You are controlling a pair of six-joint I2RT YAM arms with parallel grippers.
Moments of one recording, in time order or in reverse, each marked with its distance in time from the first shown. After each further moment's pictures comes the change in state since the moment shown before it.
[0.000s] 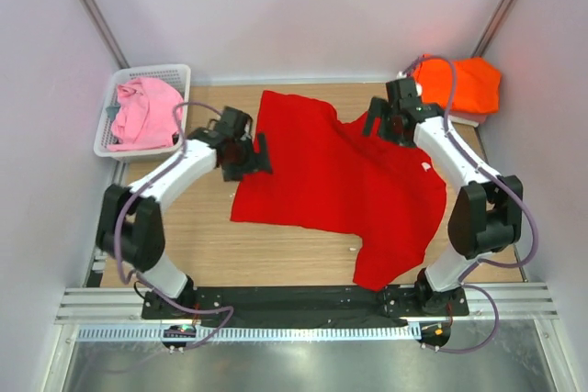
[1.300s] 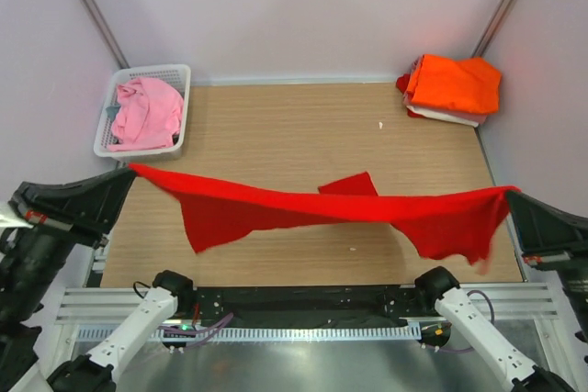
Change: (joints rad) left arm -0.011 -0.910 0.494 -0.140 0.070 0.107; right arm 0.240 -1.262 0.074 -0.138 -0.048 0.088
